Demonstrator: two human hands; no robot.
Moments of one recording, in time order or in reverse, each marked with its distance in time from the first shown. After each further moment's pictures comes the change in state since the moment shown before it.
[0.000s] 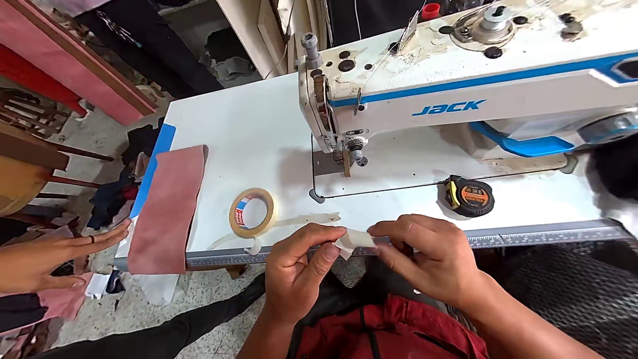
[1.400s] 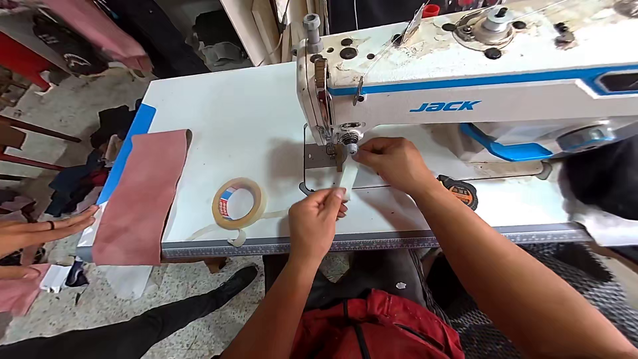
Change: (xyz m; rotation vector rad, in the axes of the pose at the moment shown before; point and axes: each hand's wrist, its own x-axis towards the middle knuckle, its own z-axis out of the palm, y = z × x) left_hand 0.035 -0.035 0.047 0.228 0.178 -0.457; right_hand 0.093 0.090 0.003 -0.028 -0.208 0.644
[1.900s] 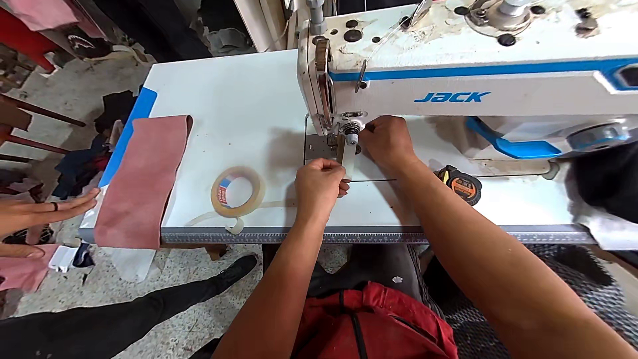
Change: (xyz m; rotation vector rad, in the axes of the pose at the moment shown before) left_hand 0.049 0.020 0.022 -0.106 0.074 -0.435; right_hand 0.035 0.005 0.018 -0.134 0.167 -0.118
